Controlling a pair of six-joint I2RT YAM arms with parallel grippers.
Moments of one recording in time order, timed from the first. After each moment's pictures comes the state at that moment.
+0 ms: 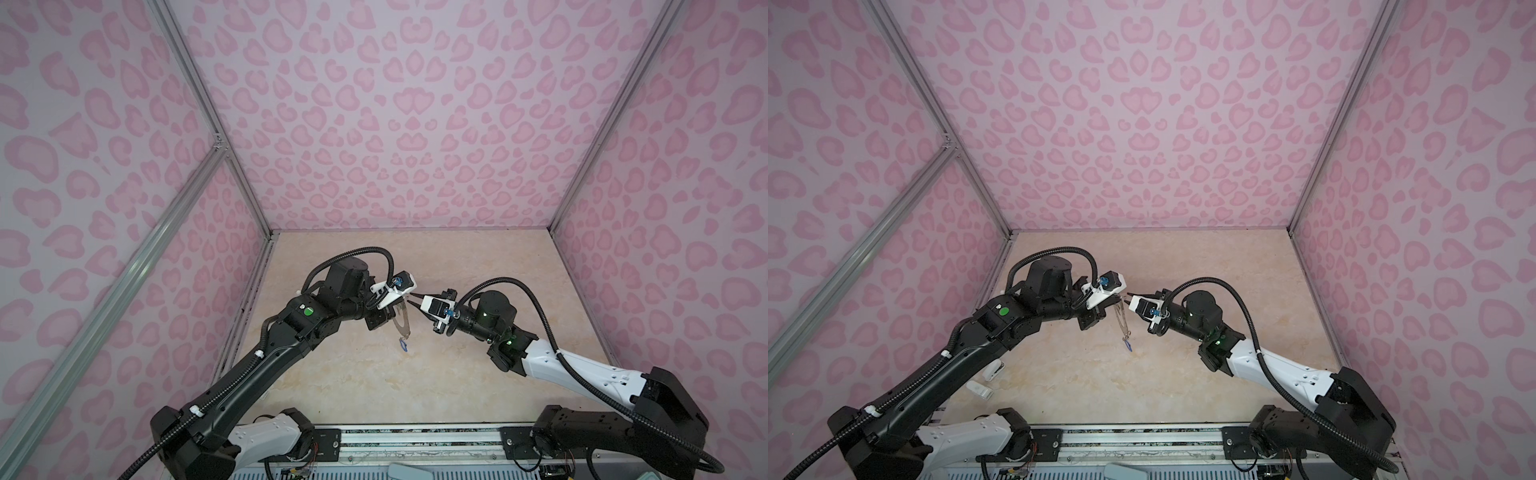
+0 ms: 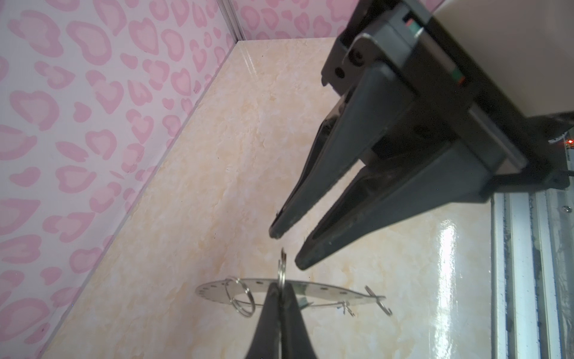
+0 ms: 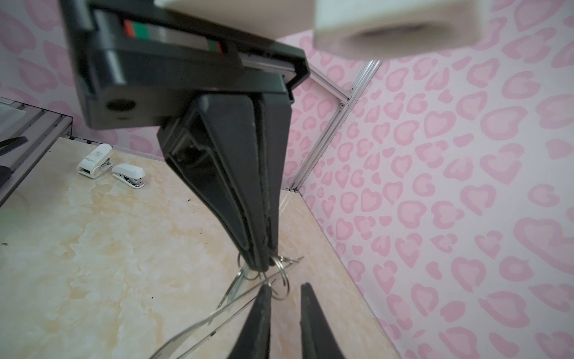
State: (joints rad) left arm -0.66 1.18 1.19 -0.64 0.29 0.52; right arm 0.77 1.24 0.68 0.55 -0.34 -0.51
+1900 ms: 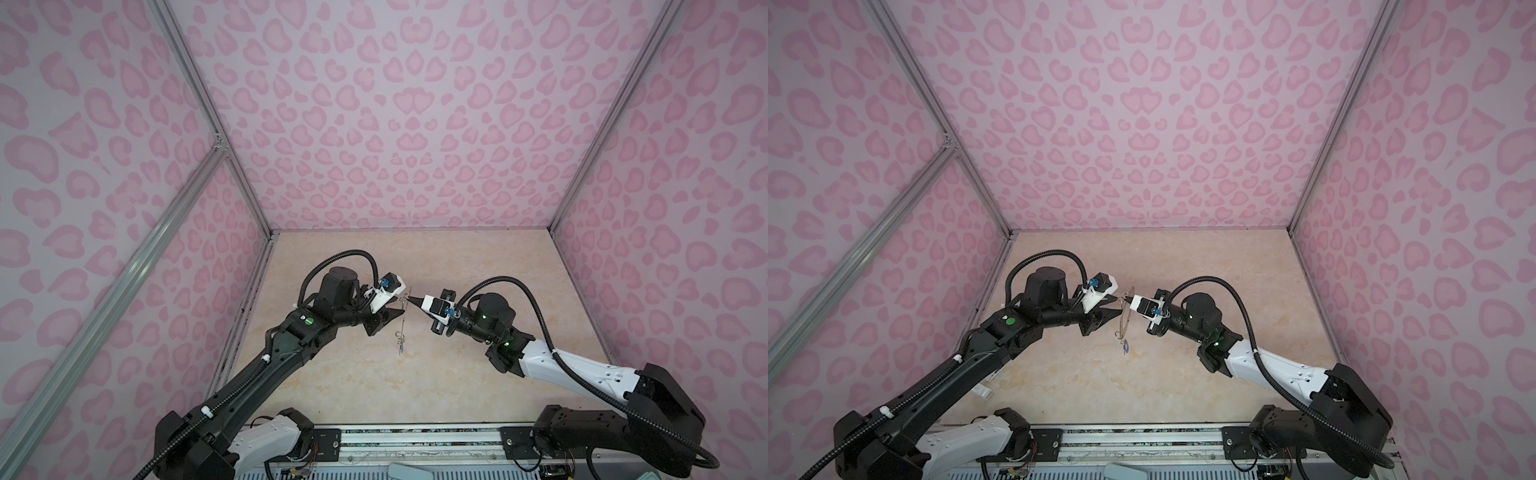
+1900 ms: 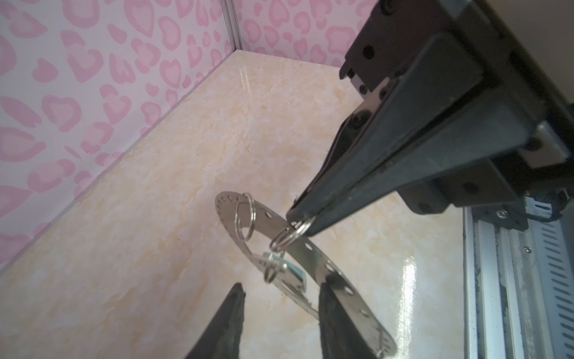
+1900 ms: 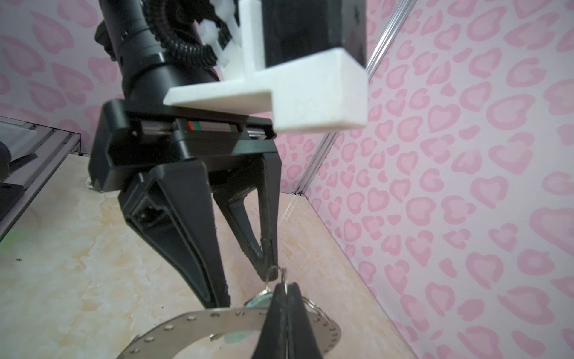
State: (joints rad) left arm -0.57 1.13 0.95 -0.39 0.47 0.36; right arm 0.77 1.26 0.65 0.63 -0.36 -0.44
